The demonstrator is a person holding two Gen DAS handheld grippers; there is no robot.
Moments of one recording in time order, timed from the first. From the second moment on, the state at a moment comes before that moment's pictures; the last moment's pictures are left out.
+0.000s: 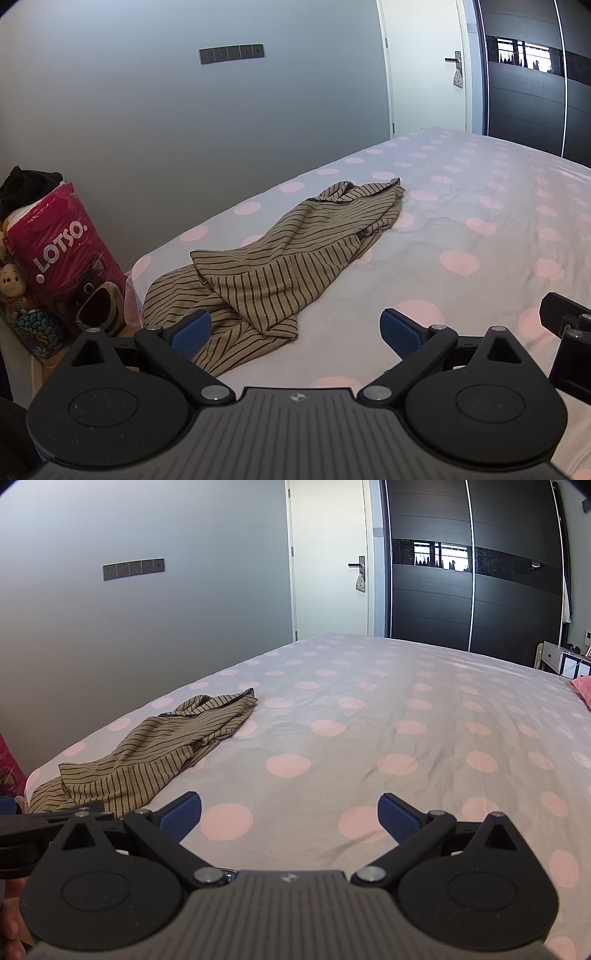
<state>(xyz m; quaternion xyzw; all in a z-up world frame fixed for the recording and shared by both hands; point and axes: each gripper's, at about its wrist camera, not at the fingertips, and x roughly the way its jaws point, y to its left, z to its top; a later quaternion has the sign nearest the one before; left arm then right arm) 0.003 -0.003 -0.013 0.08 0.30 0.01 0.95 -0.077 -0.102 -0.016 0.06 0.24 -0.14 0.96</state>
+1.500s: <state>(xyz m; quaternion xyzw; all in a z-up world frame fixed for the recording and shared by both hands) 0.141 0.015 -0.068 0.15 0.38 -0.07 0.91 -0.048 -0.159 -0.065 0.08 0.31 -0.20 0.93</state>
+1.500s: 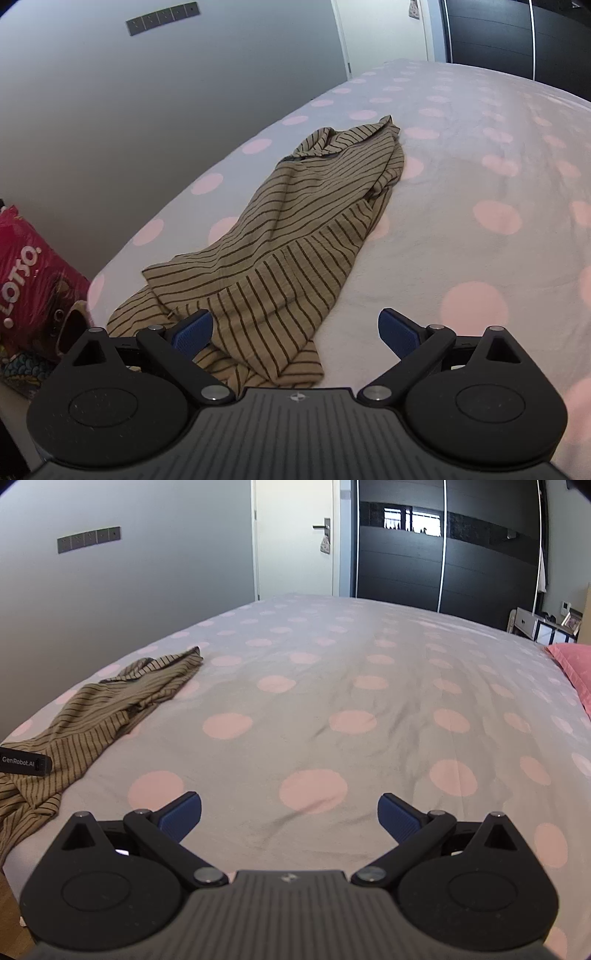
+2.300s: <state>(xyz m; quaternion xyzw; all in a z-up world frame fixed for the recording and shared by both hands) 0.210 0.059 -0.109 0.03 0.40 0.02 0.92 -0.028 -0.176 -0.086 0.08 0.33 -0.21 0.92</state>
